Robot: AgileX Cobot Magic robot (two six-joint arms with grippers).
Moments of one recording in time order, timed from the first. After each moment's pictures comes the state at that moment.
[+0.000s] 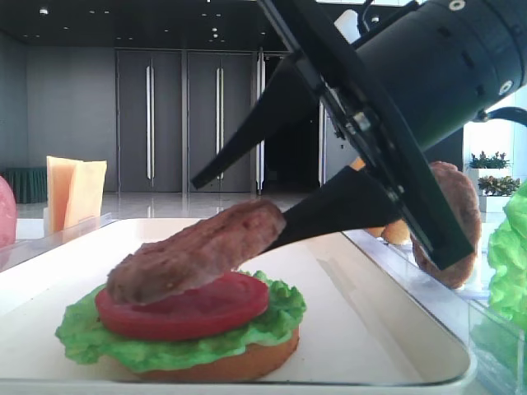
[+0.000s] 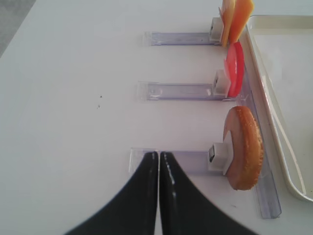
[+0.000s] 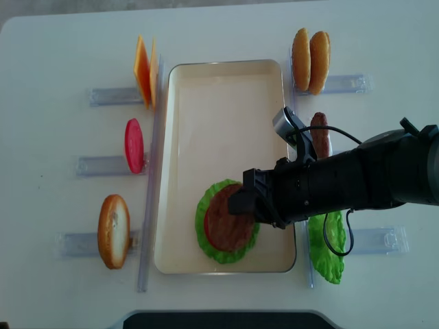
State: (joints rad) left arm 0.11 -0.02 -0.47 0.00 1.11 0.04; right arm 0.58 1.70 -0.64 1.80 0.71 -1.07
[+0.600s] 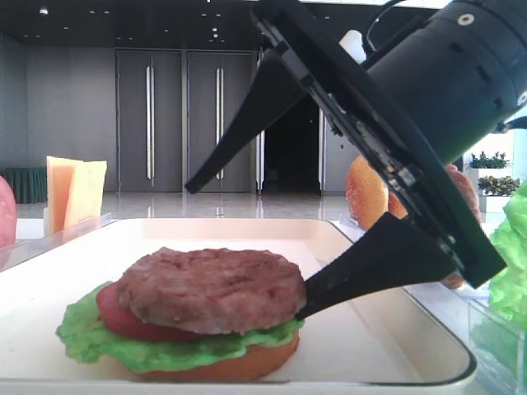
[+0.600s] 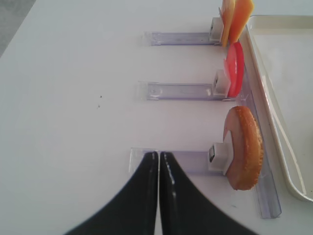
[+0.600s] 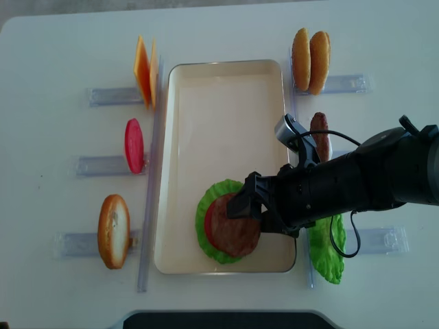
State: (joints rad) left arm 0.11 -0.02 -0.47 0.00 1.11 0.04; right arm 0.58 1.70 -0.64 1.68 0.66 -0.94
